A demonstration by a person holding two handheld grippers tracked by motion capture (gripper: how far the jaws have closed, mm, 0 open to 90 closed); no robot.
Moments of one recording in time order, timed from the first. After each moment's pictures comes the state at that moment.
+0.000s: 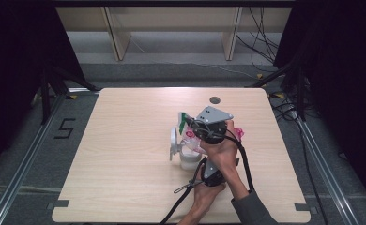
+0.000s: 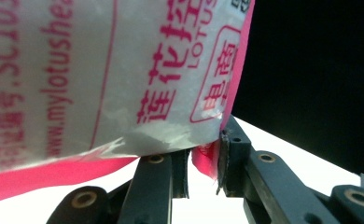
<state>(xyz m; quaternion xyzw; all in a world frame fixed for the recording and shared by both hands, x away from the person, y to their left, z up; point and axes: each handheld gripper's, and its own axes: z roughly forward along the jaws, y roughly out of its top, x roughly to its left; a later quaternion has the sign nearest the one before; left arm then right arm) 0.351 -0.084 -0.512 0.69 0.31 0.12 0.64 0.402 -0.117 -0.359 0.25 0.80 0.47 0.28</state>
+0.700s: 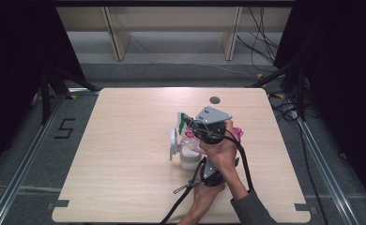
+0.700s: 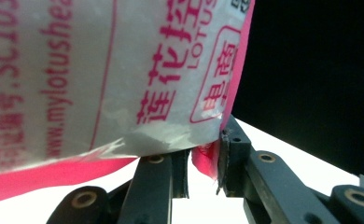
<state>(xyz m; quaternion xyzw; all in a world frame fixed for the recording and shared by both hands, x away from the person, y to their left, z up) 0.350 -0.086 -0.512 0.67 0.32 0.12 0.65 0.401 -0.115 -0.359 0.24 0.80 0.47 0.28</state>
